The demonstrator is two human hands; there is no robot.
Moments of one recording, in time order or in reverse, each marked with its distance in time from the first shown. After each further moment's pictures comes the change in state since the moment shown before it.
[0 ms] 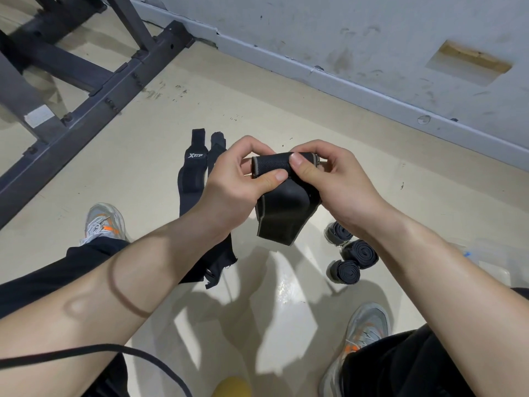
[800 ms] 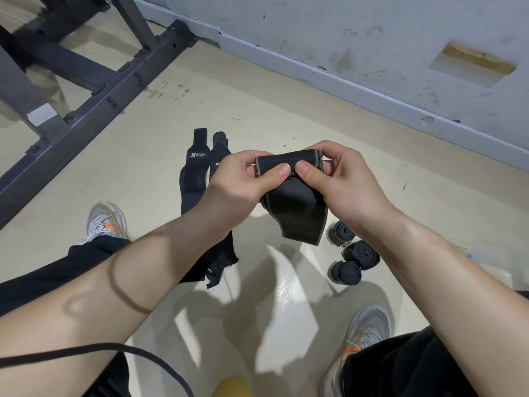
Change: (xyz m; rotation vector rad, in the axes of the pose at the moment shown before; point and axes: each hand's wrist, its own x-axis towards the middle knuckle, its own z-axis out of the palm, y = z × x) left_hand 0.000 0.002 0.000 -0.042 -0.019 -0.140; right_hand 0.000 0.004 -0.005 -0.124 0.037 -0.009
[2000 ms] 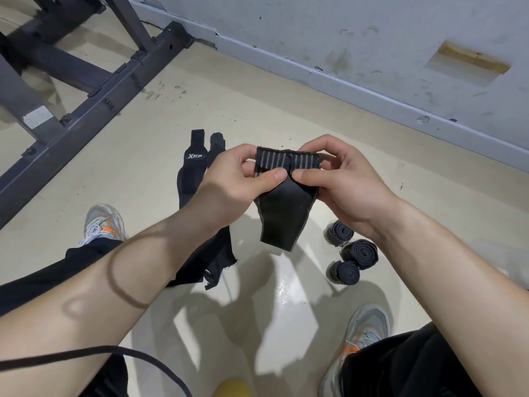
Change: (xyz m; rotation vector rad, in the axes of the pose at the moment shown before) left_hand 0.003 0.004 -0.007 0.109 -0.034 0.047; right_hand 0.000 -0.011 -0.005 0.285 -0.061 0.114
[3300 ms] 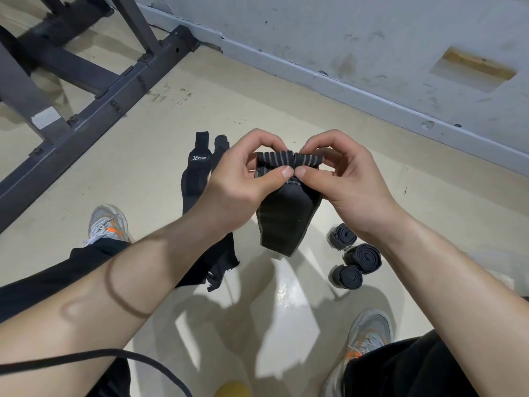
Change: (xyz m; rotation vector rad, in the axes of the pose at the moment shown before) left_hand -0.006 0.012 0.002 -0.018 -0.025 0.233; right_hand -0.003 0.000 0.004 -0.162 -0.042 -0.283
